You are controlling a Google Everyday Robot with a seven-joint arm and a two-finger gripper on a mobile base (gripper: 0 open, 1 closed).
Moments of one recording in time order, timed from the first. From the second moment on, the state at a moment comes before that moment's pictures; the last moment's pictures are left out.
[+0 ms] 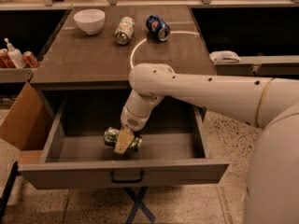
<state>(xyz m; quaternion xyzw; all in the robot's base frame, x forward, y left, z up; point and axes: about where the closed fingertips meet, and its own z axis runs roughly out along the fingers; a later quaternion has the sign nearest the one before) 0.532 0.080 0.645 -0.63 0.75 0.20 0.09</state>
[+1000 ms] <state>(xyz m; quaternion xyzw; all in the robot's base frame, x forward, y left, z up) 0.534 0.064 0.649 -0.61 0.76 0.19 0.10</state>
